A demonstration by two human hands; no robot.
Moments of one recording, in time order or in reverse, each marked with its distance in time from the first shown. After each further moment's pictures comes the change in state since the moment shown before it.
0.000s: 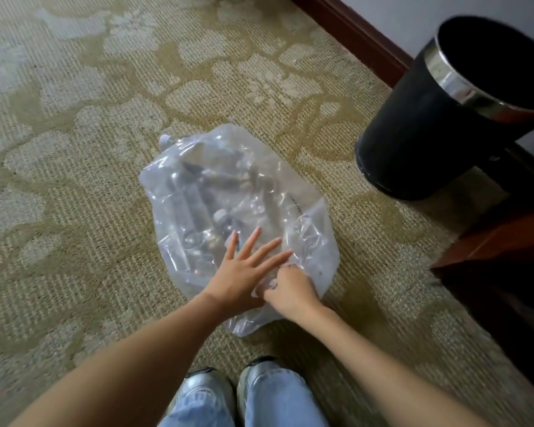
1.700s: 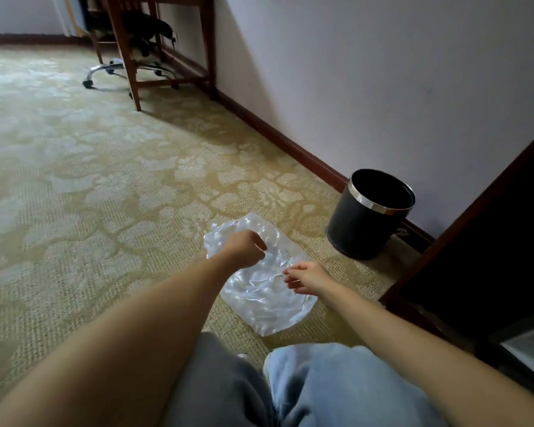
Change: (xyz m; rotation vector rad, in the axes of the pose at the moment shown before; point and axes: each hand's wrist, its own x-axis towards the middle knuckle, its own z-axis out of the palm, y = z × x) left_hand -0.144 0.050 -0.278 -0.660 0.180 -0.490; right_hand -0.213 -0.093 -0.108 0.675 0.124 -0.038
